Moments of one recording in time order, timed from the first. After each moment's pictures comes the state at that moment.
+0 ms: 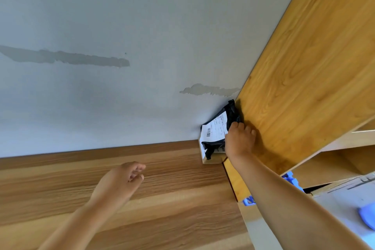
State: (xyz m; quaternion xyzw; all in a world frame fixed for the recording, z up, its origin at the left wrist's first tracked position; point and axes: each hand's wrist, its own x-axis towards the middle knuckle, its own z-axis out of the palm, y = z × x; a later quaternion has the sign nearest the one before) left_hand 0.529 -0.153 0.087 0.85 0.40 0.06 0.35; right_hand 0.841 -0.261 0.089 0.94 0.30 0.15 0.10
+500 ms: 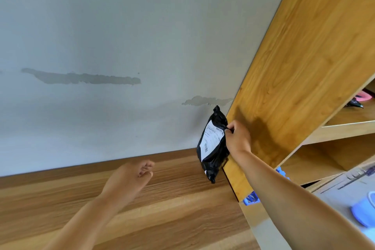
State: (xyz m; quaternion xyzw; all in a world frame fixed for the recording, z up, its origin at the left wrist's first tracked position) left_hand 0.506 -0.146 0.122 0.86 0.35 0.09 0.37; right_hand 0.792 -0.271 0.149 0.90 0.24 -0.01 -0.37
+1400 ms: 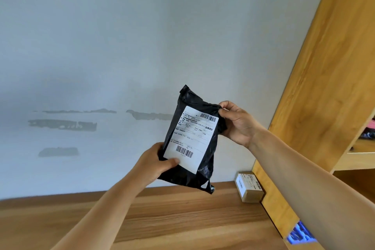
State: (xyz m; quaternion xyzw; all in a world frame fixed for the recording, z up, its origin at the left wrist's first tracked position) left_hand 0.380 -0.104 0.235 0.78 0.32 0.25 0.48; right_hand 0.591 -0.211 0.339 0.50 0.34 -0.42 -0.68
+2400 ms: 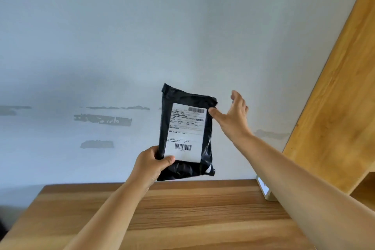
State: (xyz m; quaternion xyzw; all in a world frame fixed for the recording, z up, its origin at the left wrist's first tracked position) left_hand 0.282 -0.084 0.236 0.69 0.39 0.33 0.51; right_hand 0.493 -0.152 0.325 0.78 0.41 0.01 -0.48
